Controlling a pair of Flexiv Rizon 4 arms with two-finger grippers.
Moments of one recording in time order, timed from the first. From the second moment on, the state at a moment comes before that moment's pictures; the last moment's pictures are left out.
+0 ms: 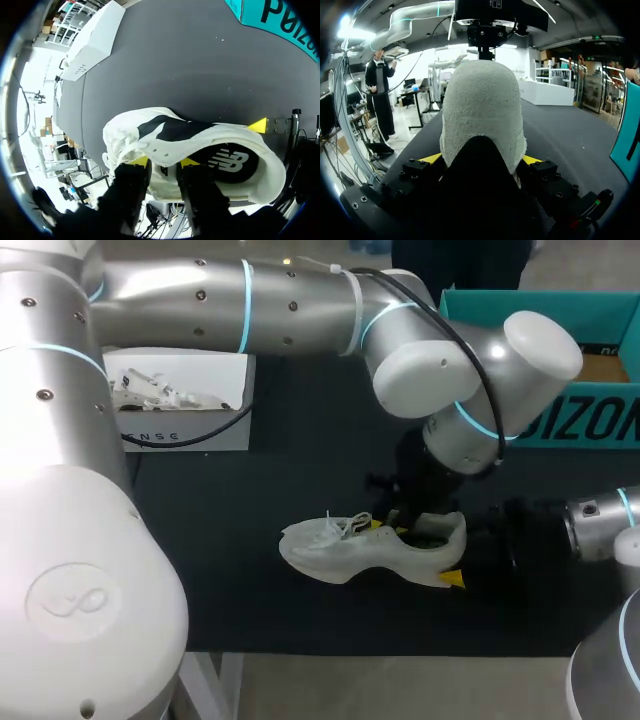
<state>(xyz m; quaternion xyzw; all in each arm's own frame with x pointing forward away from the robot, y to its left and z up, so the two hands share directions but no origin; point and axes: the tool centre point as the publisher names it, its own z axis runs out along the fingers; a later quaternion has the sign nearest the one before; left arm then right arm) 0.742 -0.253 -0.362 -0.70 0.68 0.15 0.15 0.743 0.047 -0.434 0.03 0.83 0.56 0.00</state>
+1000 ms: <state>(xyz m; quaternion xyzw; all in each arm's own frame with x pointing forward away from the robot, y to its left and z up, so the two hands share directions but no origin) 0.738 -0.167 -0.306 -0.75 0.64 0.13 0.11 0.743 0.047 -0.434 0.03 0.83 0.56 0.00</state>
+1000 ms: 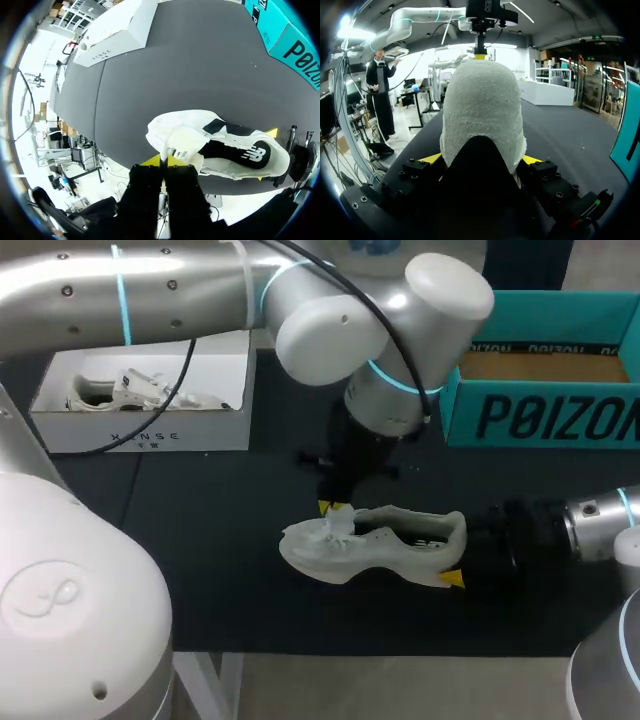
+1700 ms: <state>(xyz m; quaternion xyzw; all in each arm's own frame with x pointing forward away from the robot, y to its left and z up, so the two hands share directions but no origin) 0.722 -0.183 -0.320 -0.77 0.63 0.09 0.02 0.743 0.047 -0.434 0.03 0.83 0.56 0.00</state>
